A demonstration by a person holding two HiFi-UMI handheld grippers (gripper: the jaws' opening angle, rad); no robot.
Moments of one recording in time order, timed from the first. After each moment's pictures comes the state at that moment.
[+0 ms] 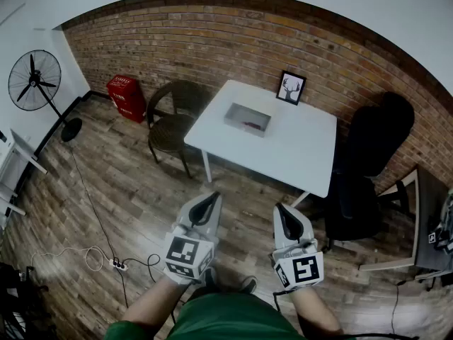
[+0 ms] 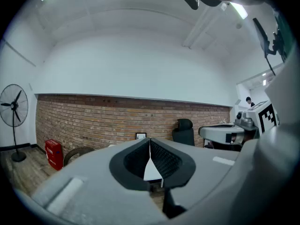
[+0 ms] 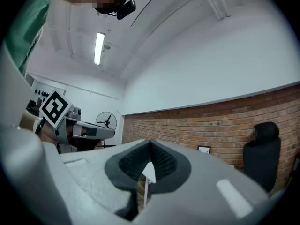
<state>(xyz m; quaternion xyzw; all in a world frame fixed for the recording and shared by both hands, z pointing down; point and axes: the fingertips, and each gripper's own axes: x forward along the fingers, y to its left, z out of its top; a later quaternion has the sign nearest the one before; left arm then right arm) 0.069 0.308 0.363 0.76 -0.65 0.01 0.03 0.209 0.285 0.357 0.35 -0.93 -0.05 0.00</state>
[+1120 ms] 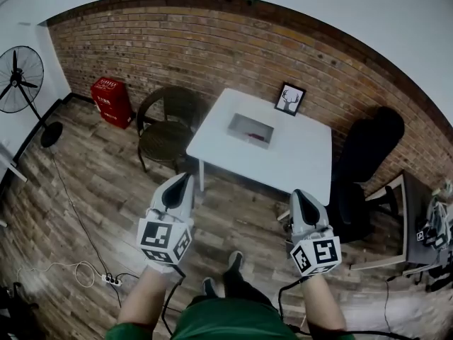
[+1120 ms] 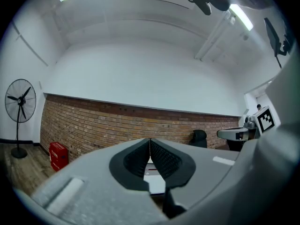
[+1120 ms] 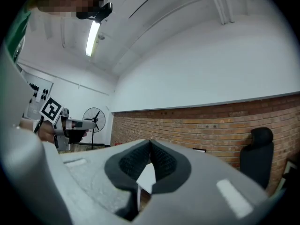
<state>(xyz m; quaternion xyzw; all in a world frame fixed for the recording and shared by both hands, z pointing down) -0.130 0.291 0.334 0.74 -0.68 -0.05 0.01 0.121 0.237 0.333 0.41 -0.91 -0.04 0.01</state>
